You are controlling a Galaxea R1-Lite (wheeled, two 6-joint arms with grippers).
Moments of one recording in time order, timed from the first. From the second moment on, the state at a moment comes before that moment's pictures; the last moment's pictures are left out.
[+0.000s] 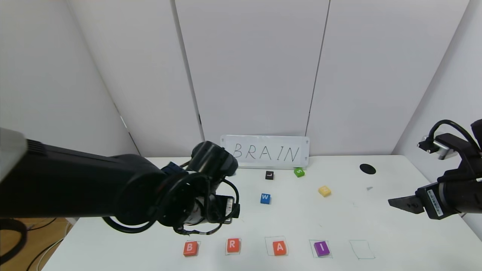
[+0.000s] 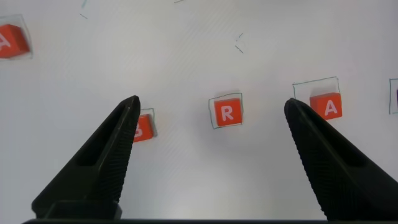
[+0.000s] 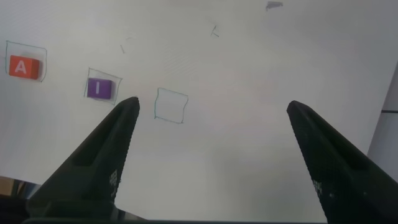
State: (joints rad) left arm -0.66 1.88 -1.14 0.23 0.32 -0.46; right arm 0.13 1.46 -0.93 0.28 0.00 -0.11
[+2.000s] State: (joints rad) left arm -0.32 1.63 -1.06 0.28 0.17 -0.12; right arm 0.16 2.07 -1.43 0.33 0.09 -0.15
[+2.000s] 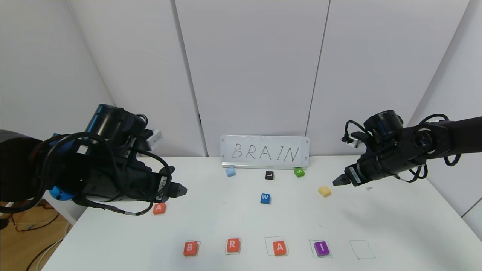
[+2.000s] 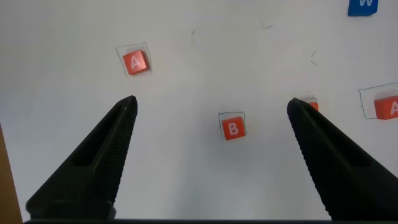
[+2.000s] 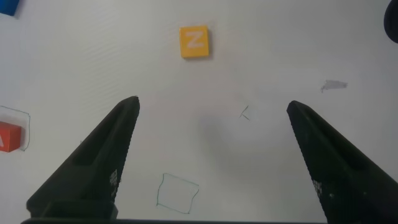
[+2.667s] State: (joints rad) left arm -0.31 1.67 -1.07 0.26 0.17 -0.12; right arm 0.18 2.25 -1.65 0.42 0.15 -0.15
